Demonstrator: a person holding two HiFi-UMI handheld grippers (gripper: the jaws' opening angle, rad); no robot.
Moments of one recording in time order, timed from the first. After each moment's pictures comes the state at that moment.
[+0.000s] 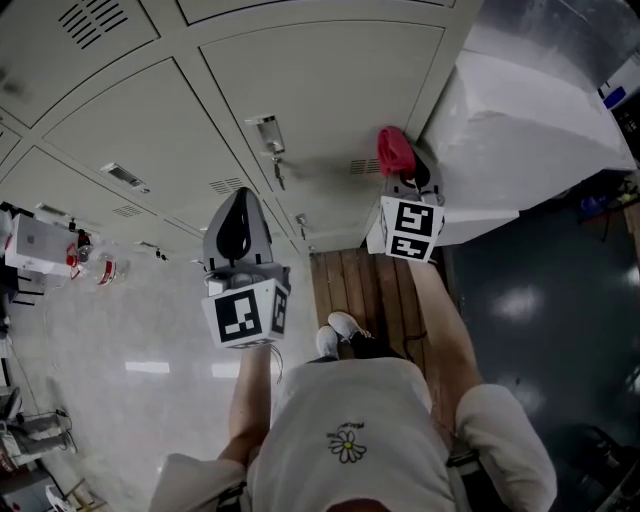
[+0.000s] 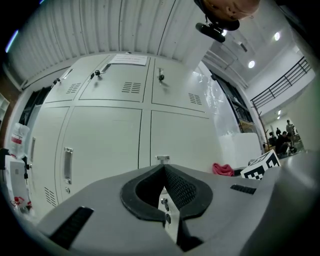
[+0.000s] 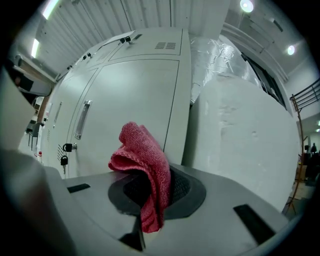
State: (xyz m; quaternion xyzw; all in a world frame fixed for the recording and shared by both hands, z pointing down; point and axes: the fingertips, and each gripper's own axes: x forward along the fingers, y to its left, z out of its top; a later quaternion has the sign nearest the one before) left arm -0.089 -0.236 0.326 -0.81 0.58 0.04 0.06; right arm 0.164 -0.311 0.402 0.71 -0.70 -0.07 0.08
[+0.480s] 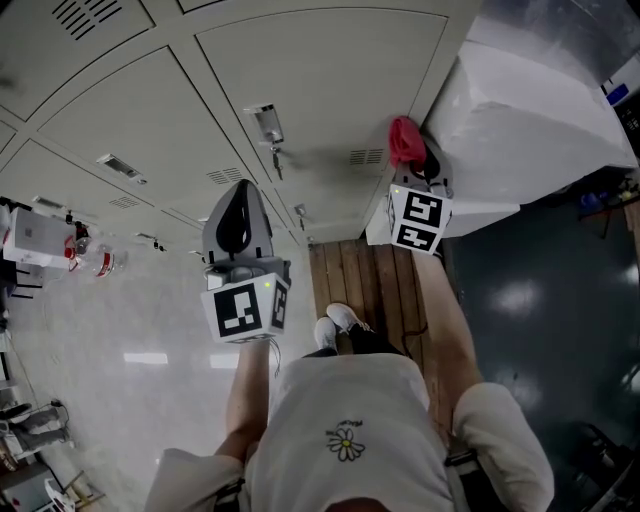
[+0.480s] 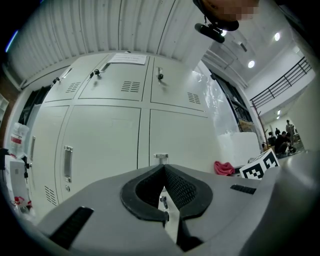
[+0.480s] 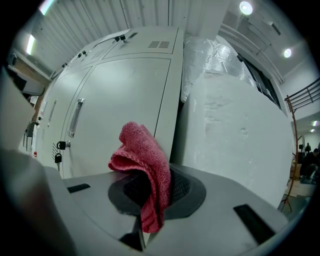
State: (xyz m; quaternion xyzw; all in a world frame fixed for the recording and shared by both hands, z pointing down) left arm -0.084 -0.234 0.332 -0.82 0.57 0.03 0.06; right arm 0.187 -0.309 0.406 0.73 -0.68 -0.07 0.09
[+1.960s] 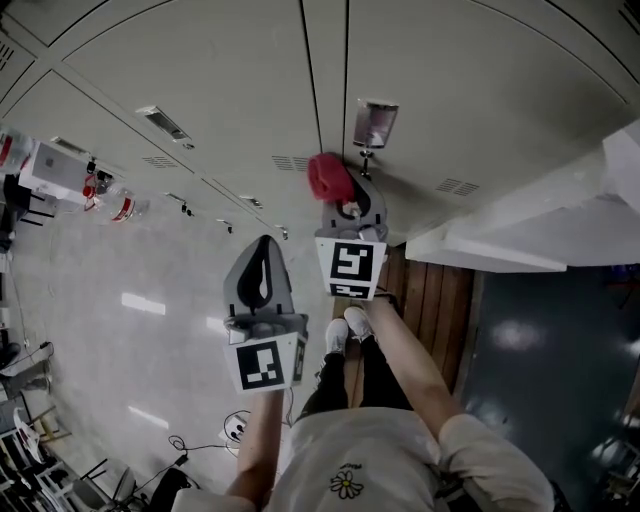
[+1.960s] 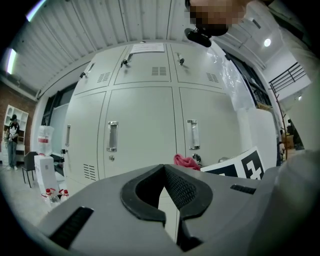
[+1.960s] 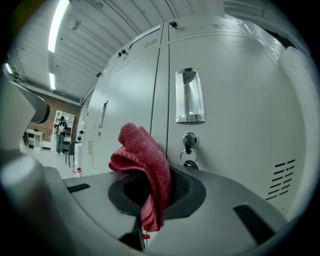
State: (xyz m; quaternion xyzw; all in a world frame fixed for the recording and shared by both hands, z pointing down) left arm -0.184 -0.211 0.421 -0.75 0.66 -0.04 0.01; right arm -0.097 -0.335 0.473 0.57 -0.82 -0.02 0.04
